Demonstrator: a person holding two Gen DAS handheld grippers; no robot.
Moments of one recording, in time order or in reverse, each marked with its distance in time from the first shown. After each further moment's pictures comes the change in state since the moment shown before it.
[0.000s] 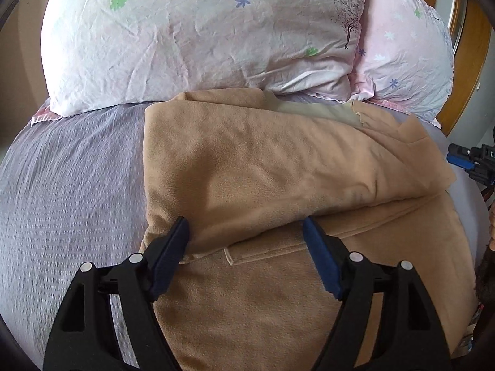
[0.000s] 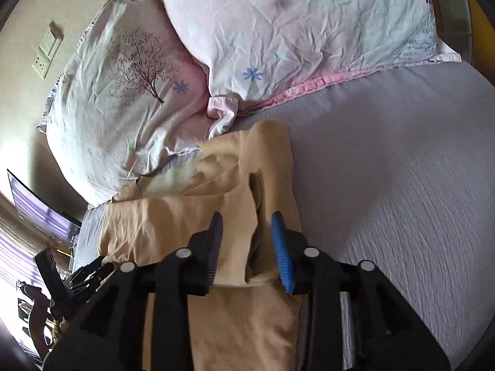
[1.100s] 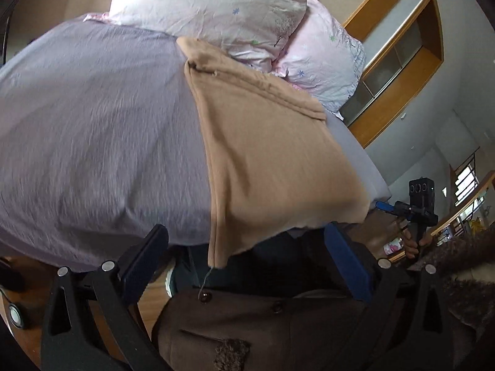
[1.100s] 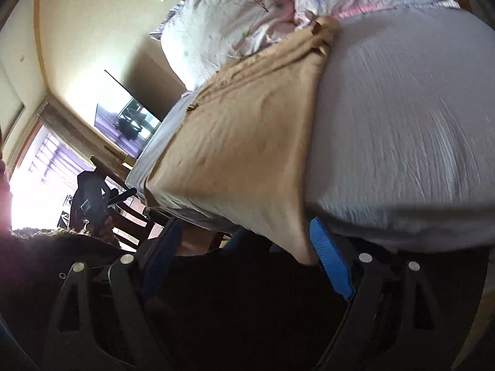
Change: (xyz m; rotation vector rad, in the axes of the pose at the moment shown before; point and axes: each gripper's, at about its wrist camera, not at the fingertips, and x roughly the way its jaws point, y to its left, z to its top) left arm -0.192 0.047 -0.243 -0.184 -0.021 -0.423; right arm -0.161 -0.051 -0.223 -0.193 0.215 0.359
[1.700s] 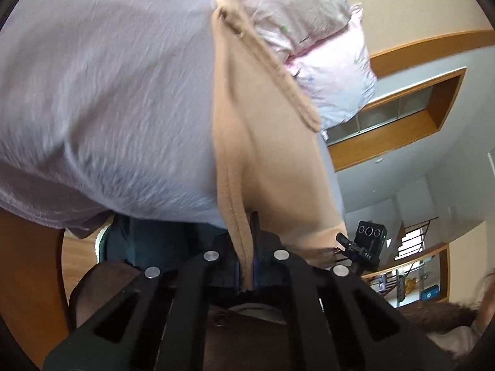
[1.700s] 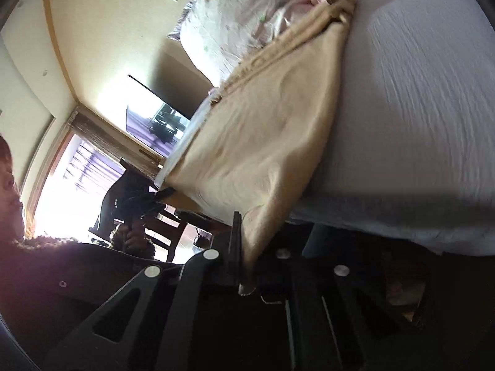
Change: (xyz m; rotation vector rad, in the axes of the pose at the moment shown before) left arm 0.041 0.028 0.001 -0.333 0.026 -0.233; right arm 0.036 -0.004 0.005 -0.008 -0.018 0.231
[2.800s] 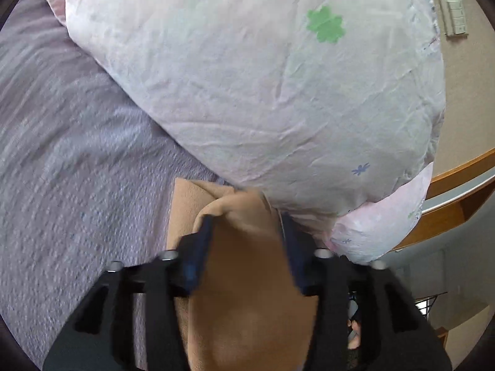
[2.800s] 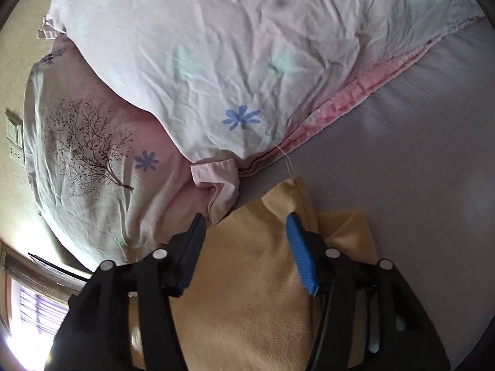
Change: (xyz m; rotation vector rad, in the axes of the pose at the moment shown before) left arm 0.118 0.006 0.333 -0.166 -0.232 0.136; right arm 0.116 -0.135 0.340 0.411 -0.333 -0.438
